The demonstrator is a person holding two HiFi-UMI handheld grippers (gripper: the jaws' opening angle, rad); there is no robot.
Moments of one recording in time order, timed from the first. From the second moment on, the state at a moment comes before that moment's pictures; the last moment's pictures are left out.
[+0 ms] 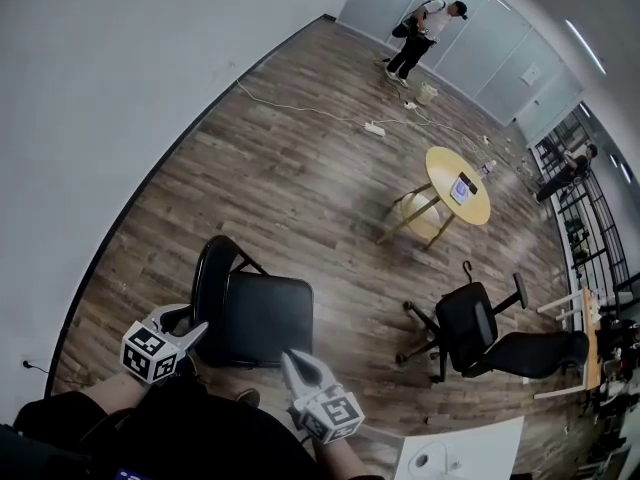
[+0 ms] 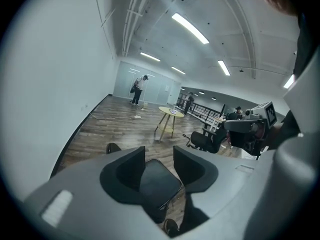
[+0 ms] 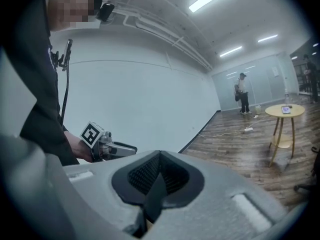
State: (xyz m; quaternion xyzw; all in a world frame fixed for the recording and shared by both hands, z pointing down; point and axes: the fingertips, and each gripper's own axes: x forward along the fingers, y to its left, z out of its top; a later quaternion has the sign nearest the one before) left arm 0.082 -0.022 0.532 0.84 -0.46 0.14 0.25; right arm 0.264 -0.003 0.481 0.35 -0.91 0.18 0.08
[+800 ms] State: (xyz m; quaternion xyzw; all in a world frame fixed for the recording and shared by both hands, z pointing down) left arm 0.047 -0.042 0.624 0.84 -0.38 0.24 0.31; right arm 0.231 -0.043 0.514 0.39 -0.89 0.24 0.10
